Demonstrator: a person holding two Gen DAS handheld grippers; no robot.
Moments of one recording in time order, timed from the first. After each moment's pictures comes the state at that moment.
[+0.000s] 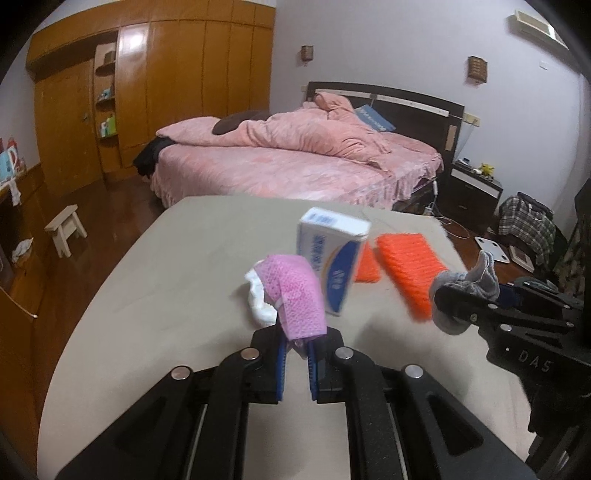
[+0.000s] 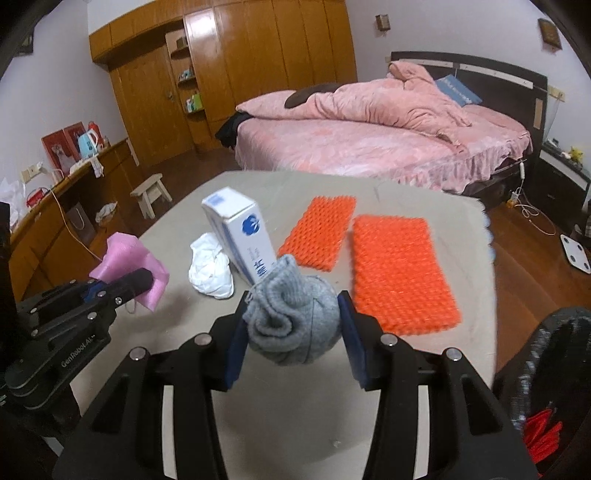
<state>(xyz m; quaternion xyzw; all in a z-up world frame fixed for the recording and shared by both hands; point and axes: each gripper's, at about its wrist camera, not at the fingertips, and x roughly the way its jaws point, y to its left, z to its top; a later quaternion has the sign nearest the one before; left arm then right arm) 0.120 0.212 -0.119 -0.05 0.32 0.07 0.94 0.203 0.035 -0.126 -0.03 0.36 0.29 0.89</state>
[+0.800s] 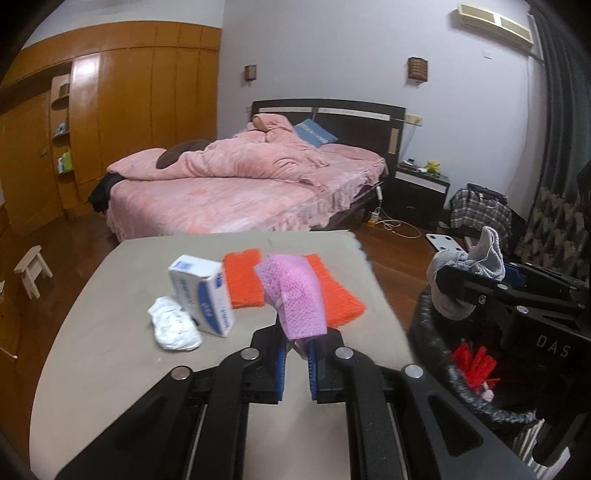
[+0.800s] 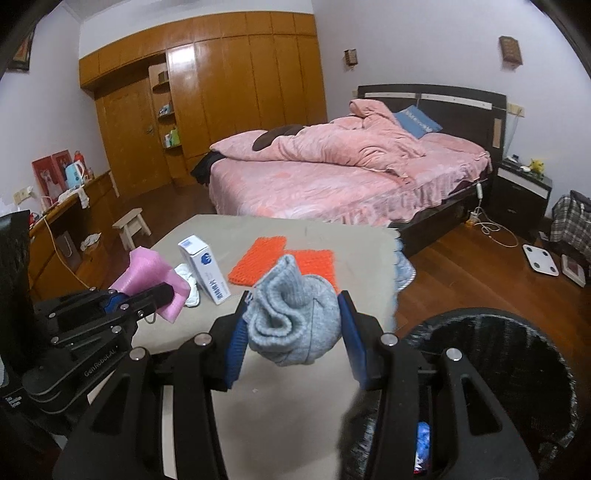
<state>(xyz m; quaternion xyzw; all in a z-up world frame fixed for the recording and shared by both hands) 0.110 0.097 -0.070 -0.02 0.29 -0.02 0.96 0.155 -0.081 -0.066 -0.02 0.30 0.24 0.93</state>
